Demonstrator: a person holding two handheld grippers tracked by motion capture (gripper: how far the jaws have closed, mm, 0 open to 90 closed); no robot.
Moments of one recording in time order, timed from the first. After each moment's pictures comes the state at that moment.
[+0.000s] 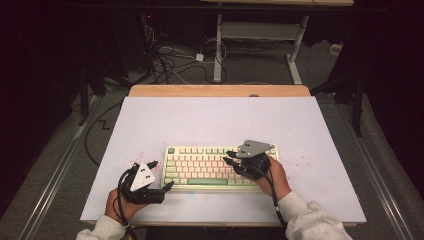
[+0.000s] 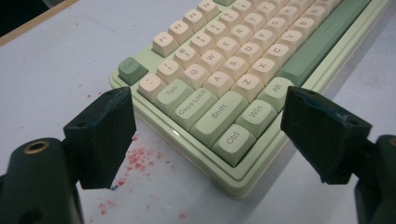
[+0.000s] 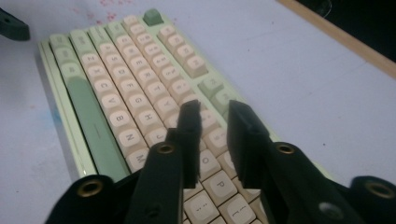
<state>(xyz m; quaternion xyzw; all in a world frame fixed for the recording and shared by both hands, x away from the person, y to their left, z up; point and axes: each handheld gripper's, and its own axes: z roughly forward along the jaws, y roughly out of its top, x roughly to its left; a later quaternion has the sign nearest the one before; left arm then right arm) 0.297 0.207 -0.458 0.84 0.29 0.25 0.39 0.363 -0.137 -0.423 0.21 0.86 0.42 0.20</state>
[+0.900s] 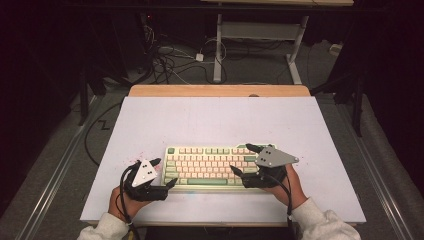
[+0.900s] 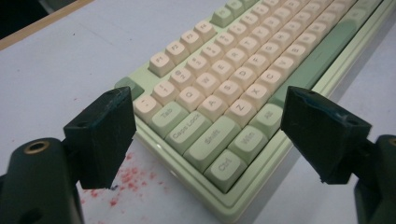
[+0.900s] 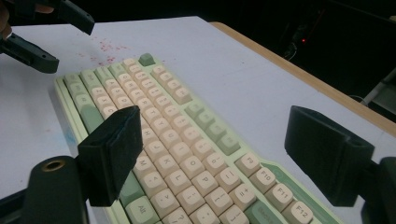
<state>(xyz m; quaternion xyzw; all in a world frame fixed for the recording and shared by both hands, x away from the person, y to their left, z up) 0.302 0.196 -0.447 0.83 0.30 0.23 0.41 0.333 -0.168 -0.411 0.22 0.81 0.48 0.25</state>
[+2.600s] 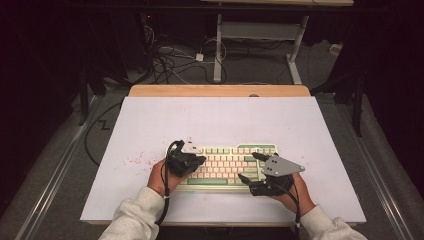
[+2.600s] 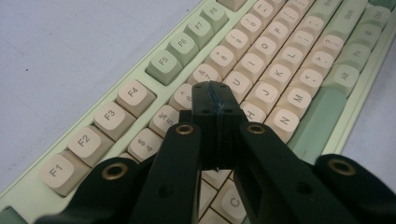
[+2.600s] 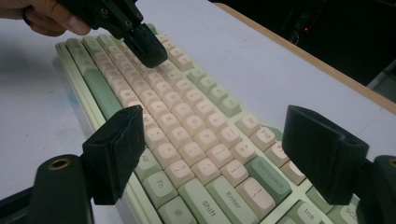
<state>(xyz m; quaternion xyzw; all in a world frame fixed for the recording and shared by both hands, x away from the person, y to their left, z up) 0.374 0.104 -0.437 0.89 0.29 0.11 0.34 0.321 -0.186 -0.428 0.21 0.82 0.46 0.25</state>
